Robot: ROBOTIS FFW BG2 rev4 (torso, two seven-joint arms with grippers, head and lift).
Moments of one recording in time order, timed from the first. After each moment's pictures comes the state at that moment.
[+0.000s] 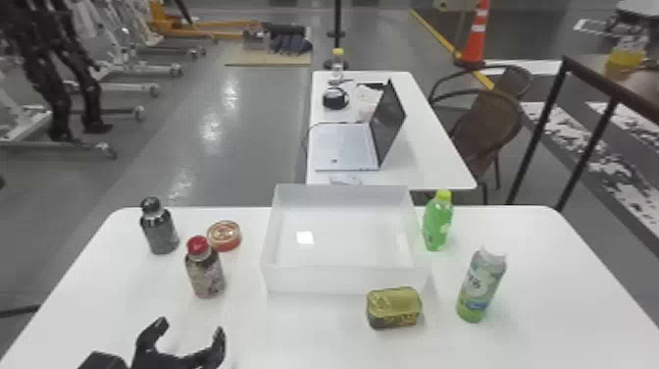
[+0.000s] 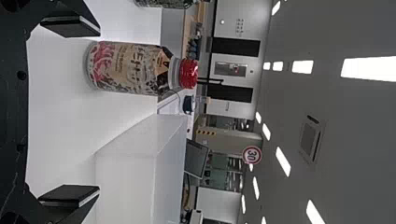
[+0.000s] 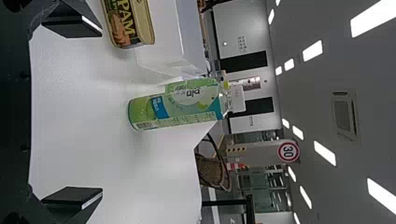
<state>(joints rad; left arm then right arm) 0.22 0.05 0.12 -1.37 0.18 -0.38 -0.39 0.57 0.00 0.00 -1.66 -0.16 -0.39 0.01</state>
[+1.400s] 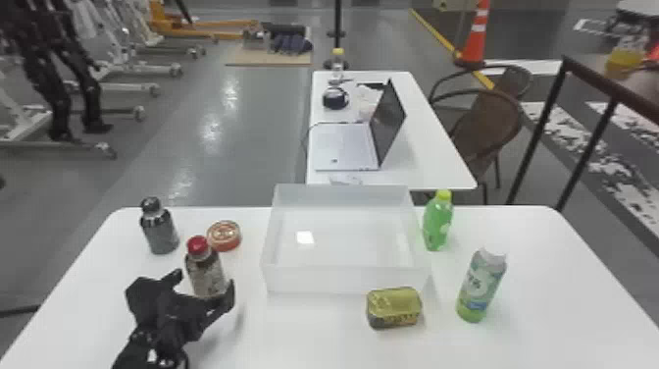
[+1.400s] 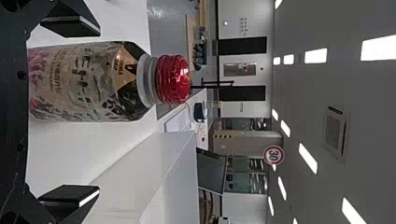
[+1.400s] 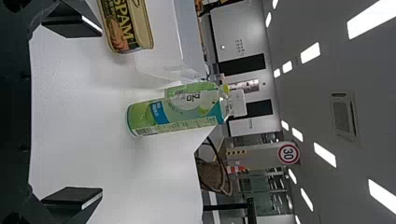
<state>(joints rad) -0.12 0.10 0.08 -1.03 0.05 -0.36 -0.31 0.55 0.00 0.01 -1.64 -0.17 -0.40 0.02</state>
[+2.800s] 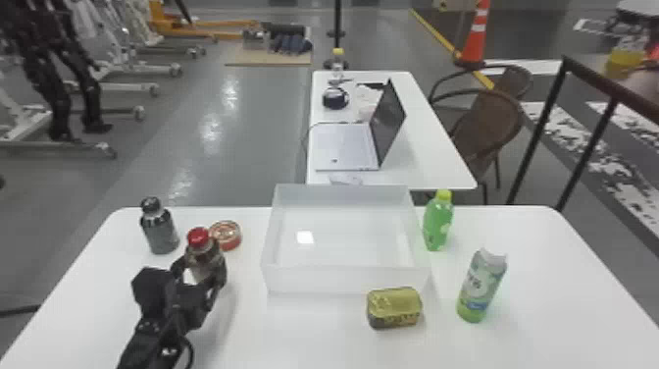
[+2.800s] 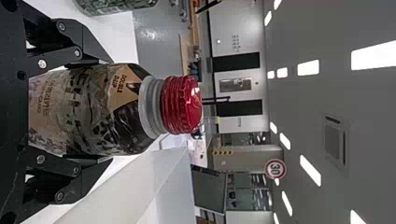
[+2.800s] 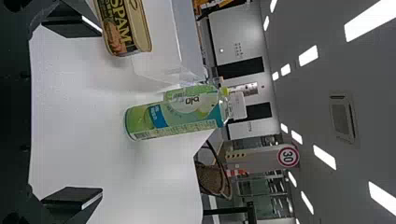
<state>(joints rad) -0.12 0.11 0.04 -1.09 0.02 -0.35 -0.17 0.54 0.00 0.01 -1.62 -0.18 -0.41 0.04</state>
